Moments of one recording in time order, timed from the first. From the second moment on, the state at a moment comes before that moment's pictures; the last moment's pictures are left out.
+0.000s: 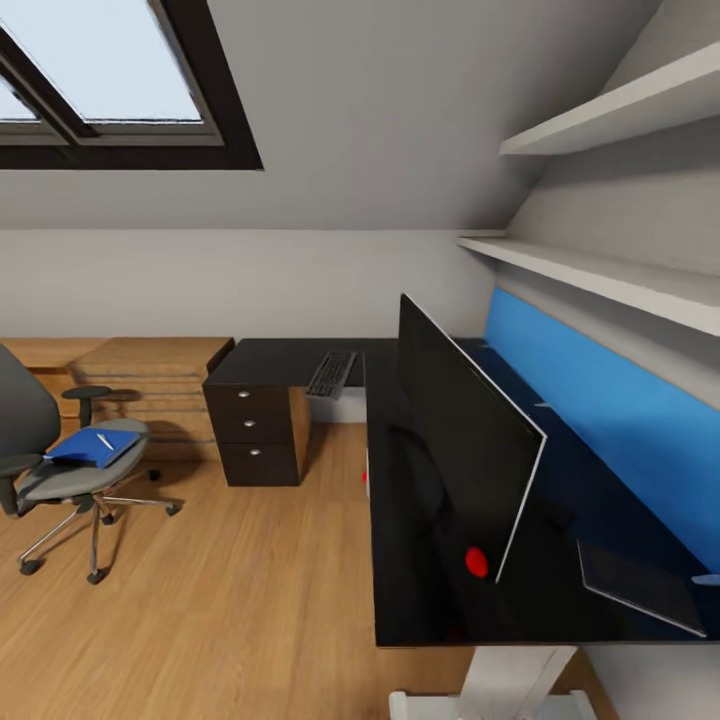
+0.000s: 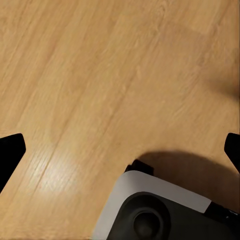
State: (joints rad) left arm -0.06 0.08 0.04 -0.08 0.41 -0.47 -0.03; right arm -0.19 0.12 0.65 0.02 -0.49 -0.80 -0.31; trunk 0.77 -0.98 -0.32
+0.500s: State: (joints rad) left arm -0.06 0.08 0.04 -0.08 0.42 -0.47 -0.03; right arm -0.20 0.02 0.63 -0.14 -0.52 -0.78 -0.31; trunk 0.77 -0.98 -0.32
